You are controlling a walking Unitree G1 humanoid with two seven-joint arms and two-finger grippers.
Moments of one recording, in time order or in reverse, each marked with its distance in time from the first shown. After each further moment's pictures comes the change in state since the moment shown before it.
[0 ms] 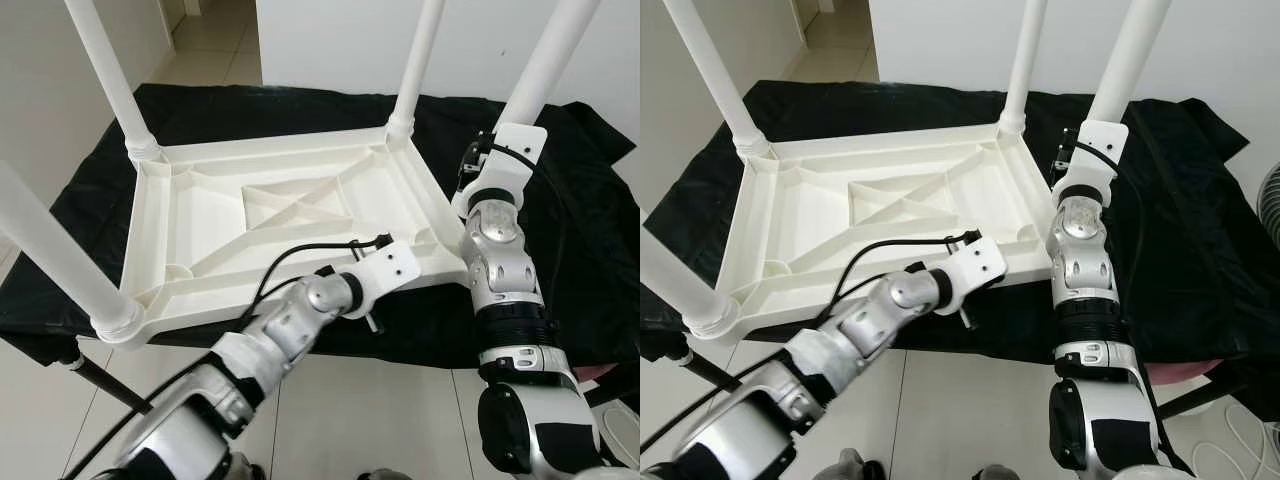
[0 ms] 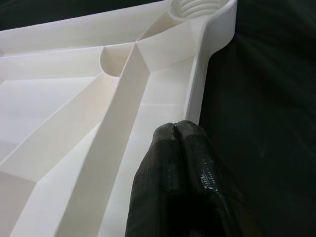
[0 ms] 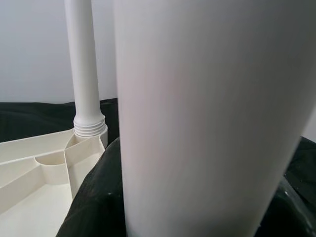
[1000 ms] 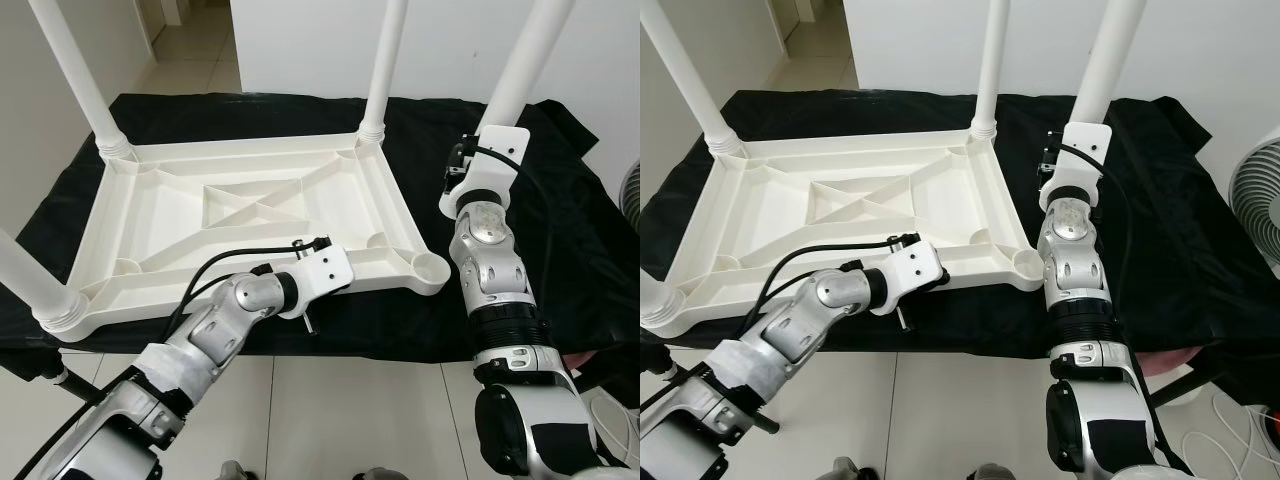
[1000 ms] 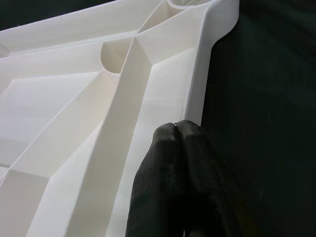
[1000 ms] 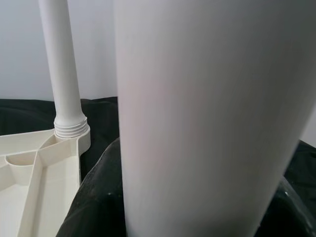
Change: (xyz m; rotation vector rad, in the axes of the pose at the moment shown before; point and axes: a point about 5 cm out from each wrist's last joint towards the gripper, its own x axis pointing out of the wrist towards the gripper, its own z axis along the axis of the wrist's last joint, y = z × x) left arm -0.064 0.032 -0.040 0.086 0.090 0.003; right arm -0.003 0.013 -0.003 -0.009 0.005 0.078
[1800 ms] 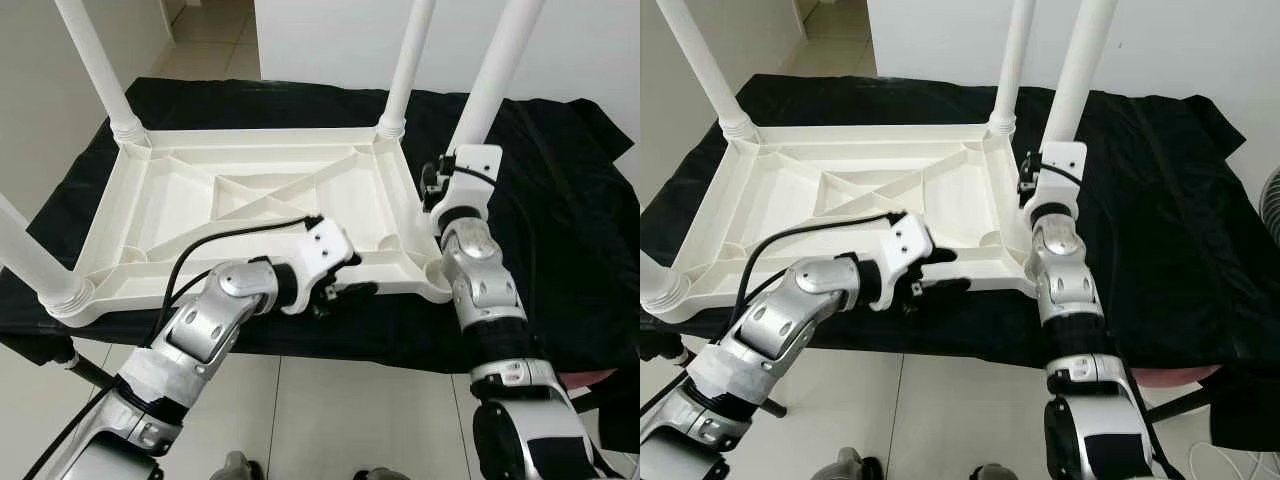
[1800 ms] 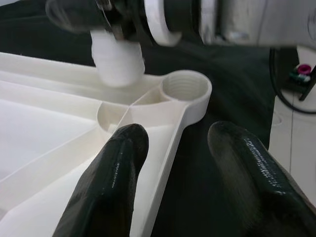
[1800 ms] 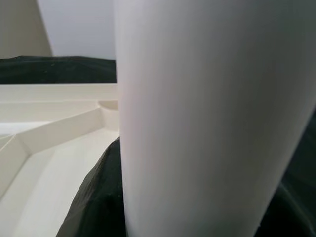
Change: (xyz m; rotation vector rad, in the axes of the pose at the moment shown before) left arm -0.014 0.003 0.051 -0.269 -0.299 -0.094; right arm -0.022 0.014 -0.029 0.061 0.079 0.235
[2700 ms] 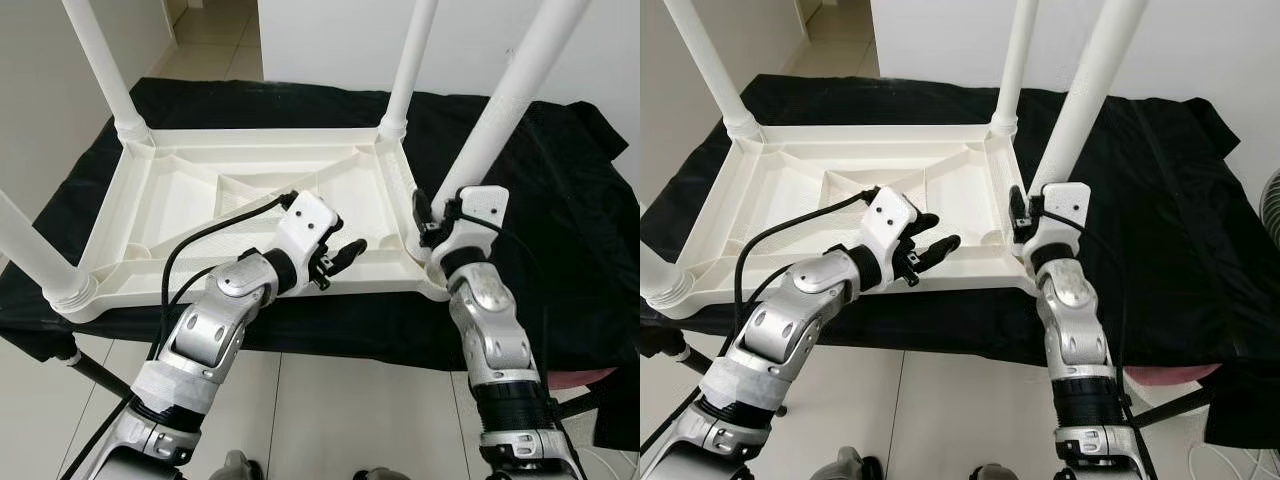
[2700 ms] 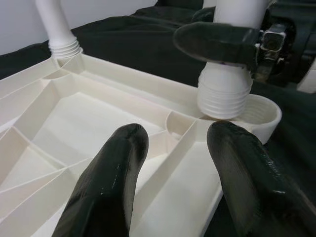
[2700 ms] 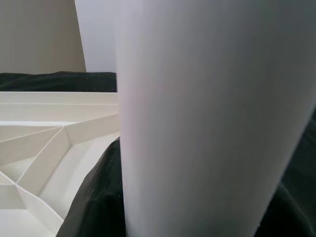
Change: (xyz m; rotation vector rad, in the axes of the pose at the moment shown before) left arm -0.005 0.012 0.002 -0.031 -0.082 0.302; right arm -0.047 -0.004 -0.003 0.010 -0.107 0.076
